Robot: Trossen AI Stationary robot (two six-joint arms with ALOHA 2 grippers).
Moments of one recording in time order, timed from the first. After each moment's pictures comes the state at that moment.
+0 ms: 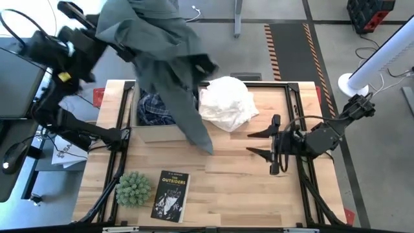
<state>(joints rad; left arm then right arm) 0.24 1.19 1.89 -0.04 -0.36 0.96 0.61 1.10 1.17 -0.20 0.72 0.00</state>
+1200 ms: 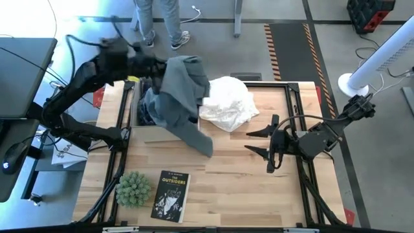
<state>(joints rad) 0.48 1.20 1.64 -0.74 -0.01 0.15 0.60 1.12 1.17 -0.30 0.75 0.10</state>
